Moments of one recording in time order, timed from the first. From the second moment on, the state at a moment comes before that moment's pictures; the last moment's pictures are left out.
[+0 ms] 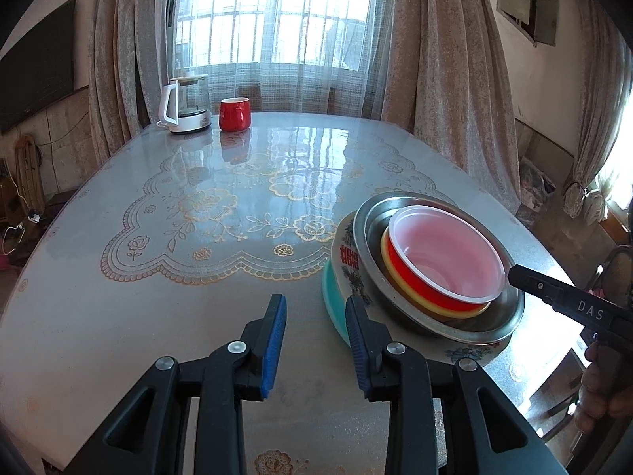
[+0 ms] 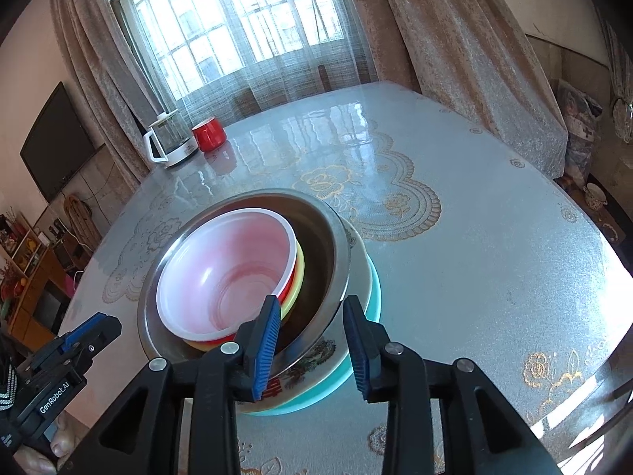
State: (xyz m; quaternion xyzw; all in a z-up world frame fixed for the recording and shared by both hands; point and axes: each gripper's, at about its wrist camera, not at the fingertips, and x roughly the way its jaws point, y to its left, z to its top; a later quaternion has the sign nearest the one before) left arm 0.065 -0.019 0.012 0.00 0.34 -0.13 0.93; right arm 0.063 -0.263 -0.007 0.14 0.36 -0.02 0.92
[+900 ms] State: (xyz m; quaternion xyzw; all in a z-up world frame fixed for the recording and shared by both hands) left arm 0.017 -0.040 0.025 0.03 0.28 -0.09 0.96; right arm 0.016 -0.210 0.003 0.06 0.29 -0.10 0.95
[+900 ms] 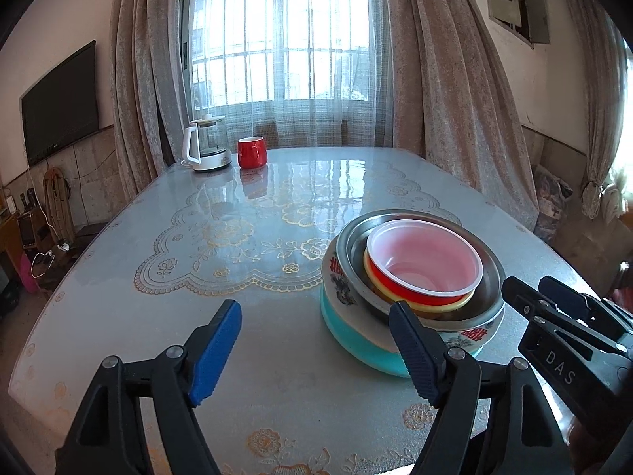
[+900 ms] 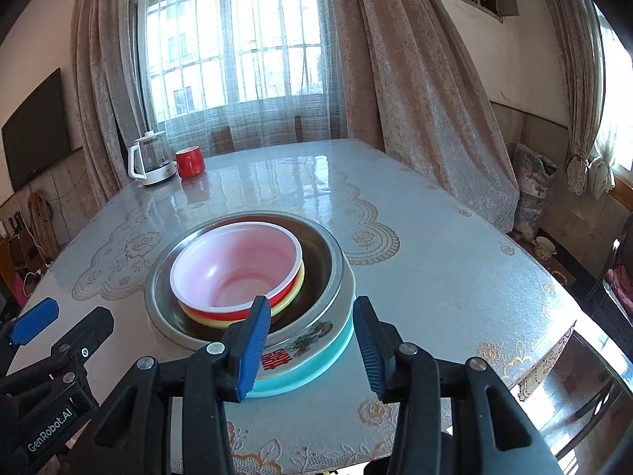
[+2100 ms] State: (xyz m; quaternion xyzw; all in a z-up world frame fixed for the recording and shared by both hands) left arm 0.016 -0.039 0.026 0.03 0.27 -0.09 0.96; right arm 0.014 -0.205 0.002 0.05 0.29 -0.09 0.95
